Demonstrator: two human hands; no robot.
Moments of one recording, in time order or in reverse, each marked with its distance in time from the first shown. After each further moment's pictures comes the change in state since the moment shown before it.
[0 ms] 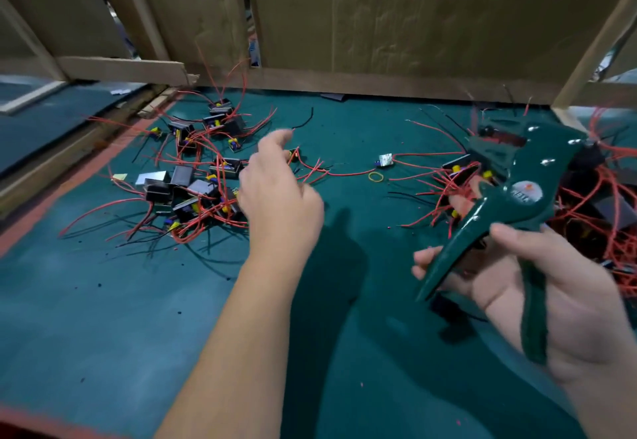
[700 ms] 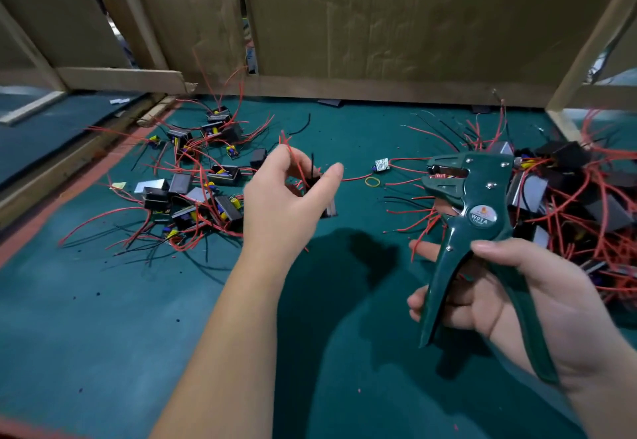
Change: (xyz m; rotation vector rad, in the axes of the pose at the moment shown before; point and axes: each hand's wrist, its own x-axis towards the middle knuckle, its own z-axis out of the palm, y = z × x) left_hand 0.002 -0.002 0.000 -0.443 -0.050 0.156; right_hand -0.004 -0.003 -0.006 -0.066 0.017 0.296
